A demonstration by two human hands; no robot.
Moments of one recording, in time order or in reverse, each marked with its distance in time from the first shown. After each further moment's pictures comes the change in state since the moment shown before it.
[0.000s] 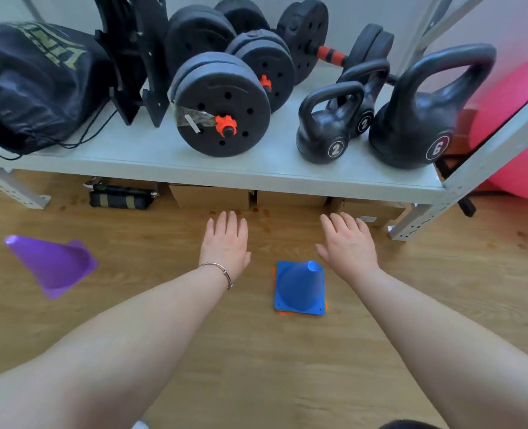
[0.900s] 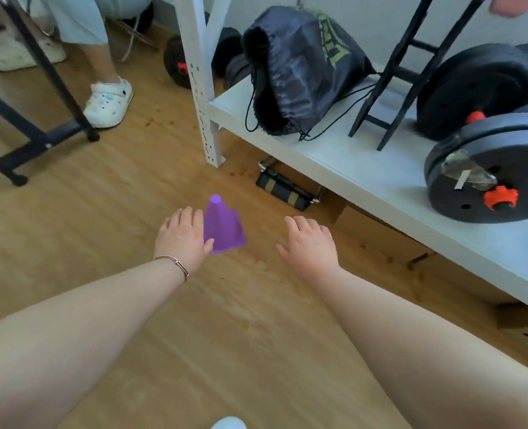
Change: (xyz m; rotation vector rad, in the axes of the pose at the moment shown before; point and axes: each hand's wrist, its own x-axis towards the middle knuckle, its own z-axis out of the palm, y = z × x) left_hand -0.157 -0.378 0.080 -0.179 -0.027 -0.679; right_hand 0.115 -0.425 -0.052 0.189 -0.082 -0.533
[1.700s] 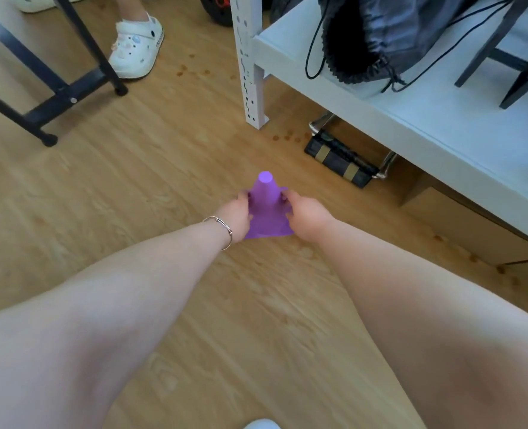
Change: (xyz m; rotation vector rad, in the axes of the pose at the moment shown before) left_hand 0.075 -0.012 0.084 -0.457 -0.387 -0.073; right_hand 0.117 -0.058 0.093 0.386 -0.443 -0.041
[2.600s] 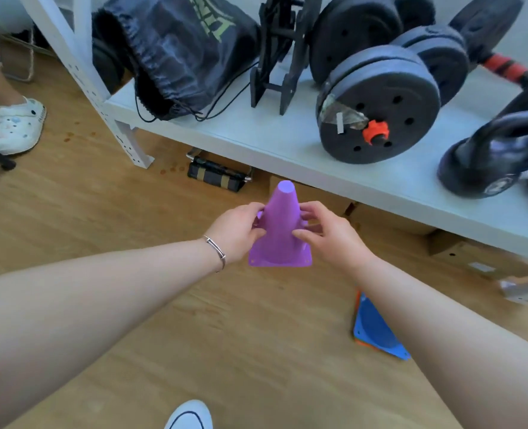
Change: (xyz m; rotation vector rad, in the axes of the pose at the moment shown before) left_hand -0.151 0.262 0.022 0.015 0.015 0.543; right_hand -0.303 0.163 -0.083 0.545 0.467 0.081
